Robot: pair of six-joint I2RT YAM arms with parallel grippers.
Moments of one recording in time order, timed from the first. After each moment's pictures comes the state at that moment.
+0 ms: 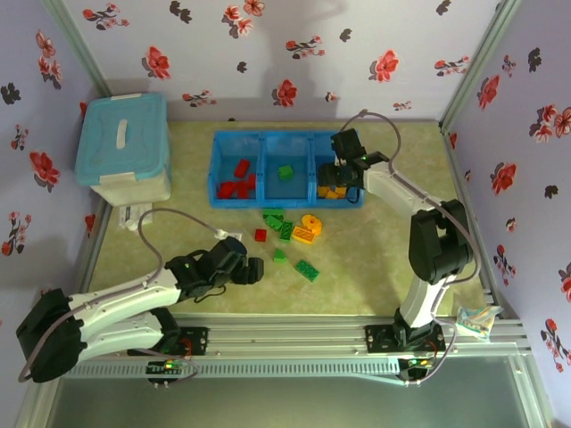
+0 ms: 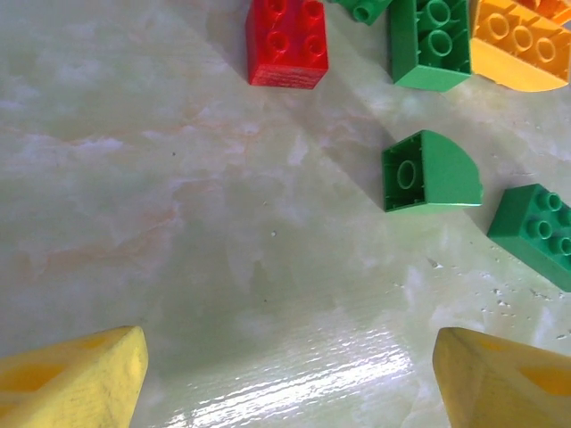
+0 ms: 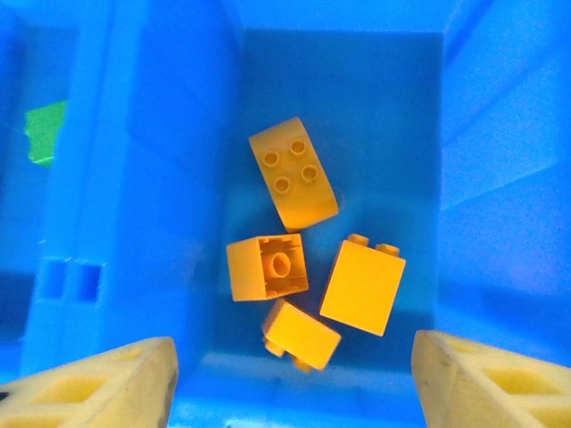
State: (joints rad) left arm -0.98 1.04 0.52 -0.41 -0.20 -0.78; right arm 0.41 1.75 1.37 -0.58 0.07 0.30
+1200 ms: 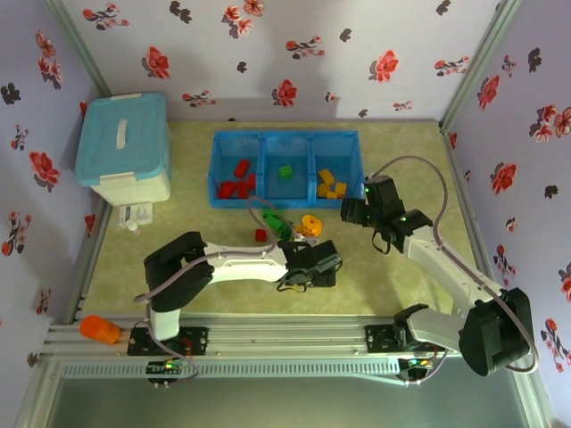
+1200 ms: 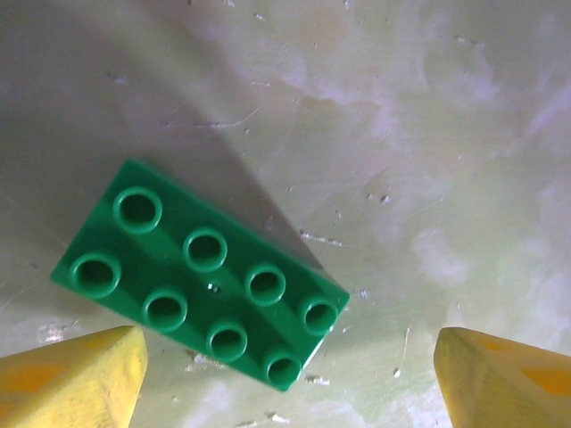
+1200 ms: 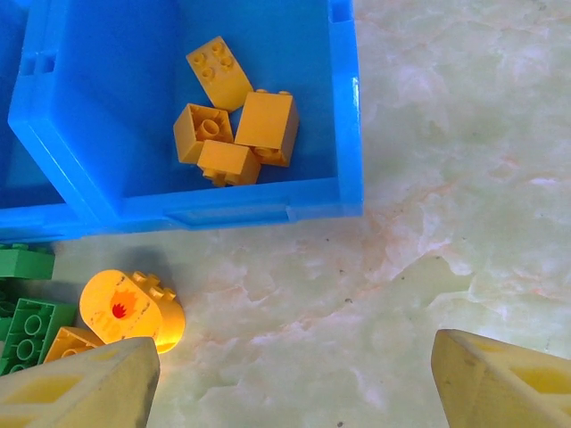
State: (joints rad) left arm -1.26 1.89 1.23 -0.54 -0.16 -1.14; right arm 0.41 1.16 0.82 -0.49 0.13 0.43
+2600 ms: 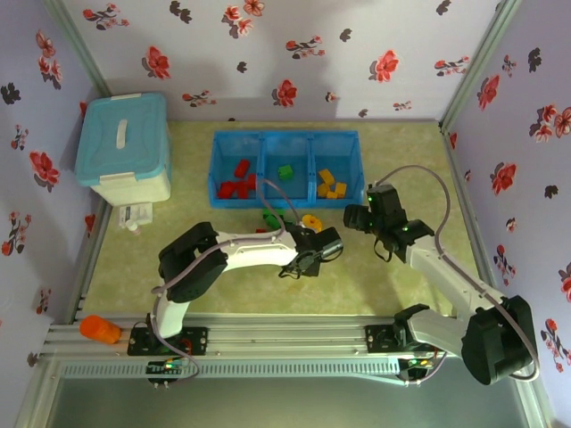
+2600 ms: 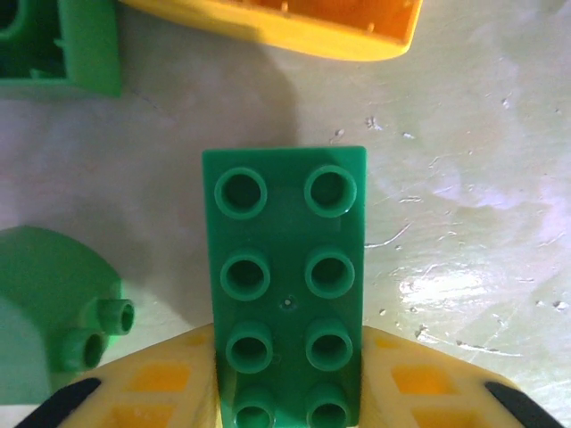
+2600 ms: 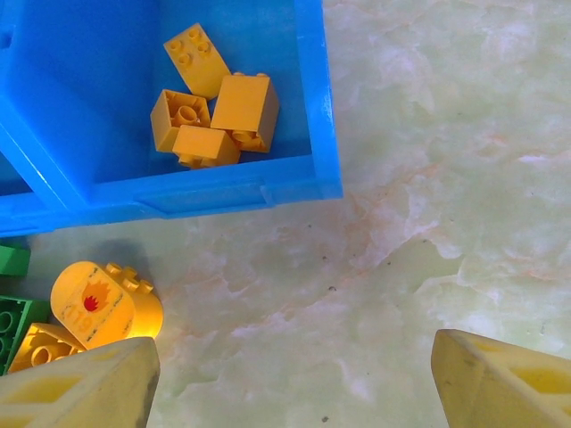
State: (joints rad) left arm -1.18 1.99 1.39 -0.79 -0.26 -0.93; right arm 0.40 1.10 0.71 -0.42 0.13 0.44
